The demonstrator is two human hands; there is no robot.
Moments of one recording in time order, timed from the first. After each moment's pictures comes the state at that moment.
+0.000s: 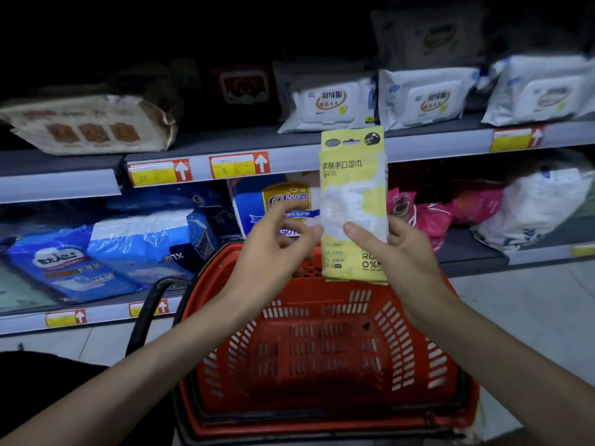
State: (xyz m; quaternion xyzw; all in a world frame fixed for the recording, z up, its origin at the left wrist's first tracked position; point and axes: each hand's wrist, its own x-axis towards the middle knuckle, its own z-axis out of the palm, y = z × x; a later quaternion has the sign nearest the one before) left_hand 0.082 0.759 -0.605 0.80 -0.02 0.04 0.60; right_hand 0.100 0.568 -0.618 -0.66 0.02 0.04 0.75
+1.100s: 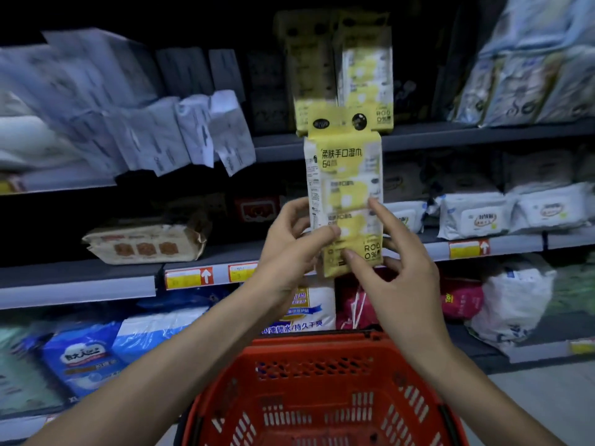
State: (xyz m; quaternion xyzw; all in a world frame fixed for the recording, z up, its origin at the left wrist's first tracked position) left_hand 0.107 0.717 -0.460 0.67 -0.09 0.10 0.74; right_hand 0.086 0.557 -0.494 -0.77 -0.18 -0.29 0.55
